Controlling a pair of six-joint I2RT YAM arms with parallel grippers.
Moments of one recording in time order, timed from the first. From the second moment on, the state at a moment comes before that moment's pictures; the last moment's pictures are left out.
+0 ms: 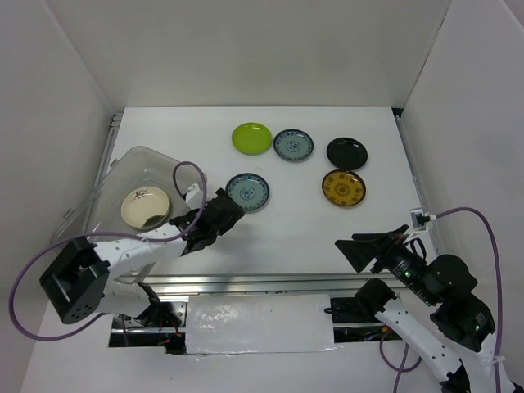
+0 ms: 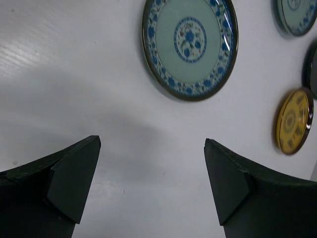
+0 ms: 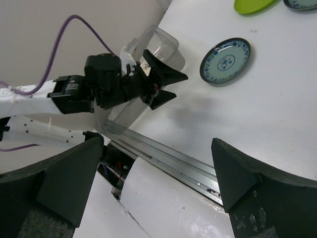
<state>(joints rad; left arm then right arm) -0.80 1.27 0.70 -0.24 -0.50 -1.32 0.66 0.11 0.84 -0.79 0.01 0.72</state>
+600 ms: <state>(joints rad) -0.65 1.76 0.93 -0.07 -0.52 -1.45 0.66 0.07 0.89 -0.84 0.03 0.71</state>
